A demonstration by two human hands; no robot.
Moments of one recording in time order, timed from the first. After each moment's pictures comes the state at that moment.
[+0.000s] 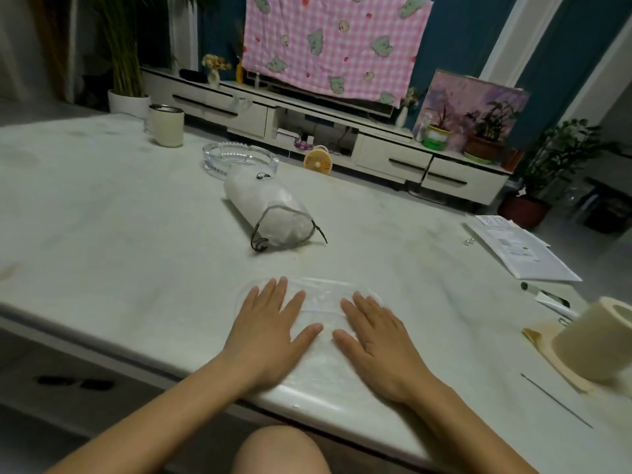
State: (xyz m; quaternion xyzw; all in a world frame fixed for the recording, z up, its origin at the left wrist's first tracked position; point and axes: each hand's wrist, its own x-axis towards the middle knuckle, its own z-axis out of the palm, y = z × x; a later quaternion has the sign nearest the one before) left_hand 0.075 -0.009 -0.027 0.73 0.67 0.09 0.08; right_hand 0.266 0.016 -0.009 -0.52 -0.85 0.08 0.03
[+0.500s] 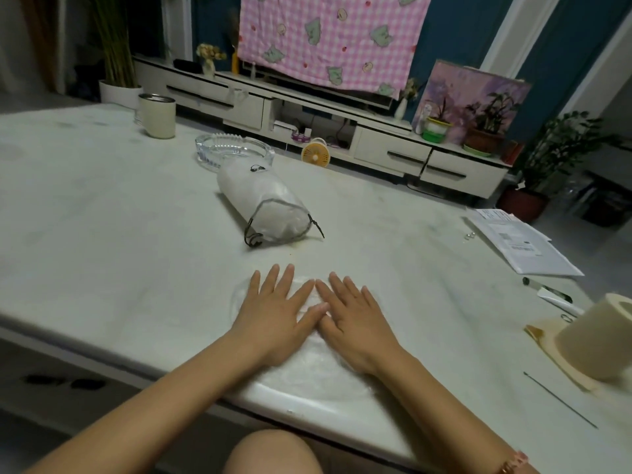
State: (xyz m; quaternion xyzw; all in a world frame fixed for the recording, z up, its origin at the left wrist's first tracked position) left_hand 0.080 0.020 -0.025 0.73 0.67 0.09 0.08; right_hand 0.233 0.047 -0.012 -0.50 -0.86 0.08 0.01
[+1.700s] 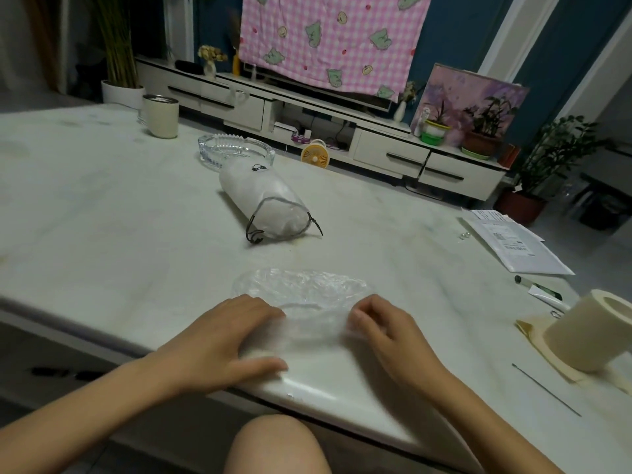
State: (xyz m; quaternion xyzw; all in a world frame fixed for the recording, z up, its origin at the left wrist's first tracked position) left_hand 0.021 -0.037 -0.031 0.83 0.45 0.33 0.06; right_hand 0.275 0.001 0.009 -0.46 -0.80 0.25 0.29
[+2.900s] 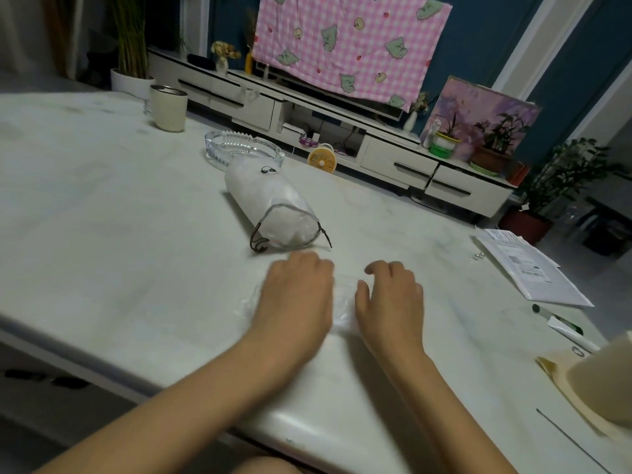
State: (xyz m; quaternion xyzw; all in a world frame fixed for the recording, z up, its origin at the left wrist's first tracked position) left_hand 0.097 0.020 0.025 0.69 0.62 0.34 -0.15; right_hand 0.229 0.070 0.011 -0.58 -0.76 -0.09 0.27
